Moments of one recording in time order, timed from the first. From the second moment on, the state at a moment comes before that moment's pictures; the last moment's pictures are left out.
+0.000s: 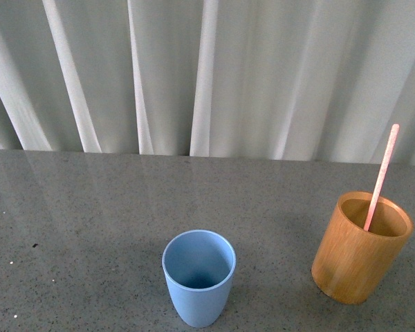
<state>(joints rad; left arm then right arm) 0.00 0.39 0.02 0.40 0.00 -0.01 0.00 0.00 0.02 0.00 0.00 0.00</state>
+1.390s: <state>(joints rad) 0.00 0.00 0.02 0.00 0.00 0.00 0.00 0.00 0.02 0.00 0.00 0.00</state>
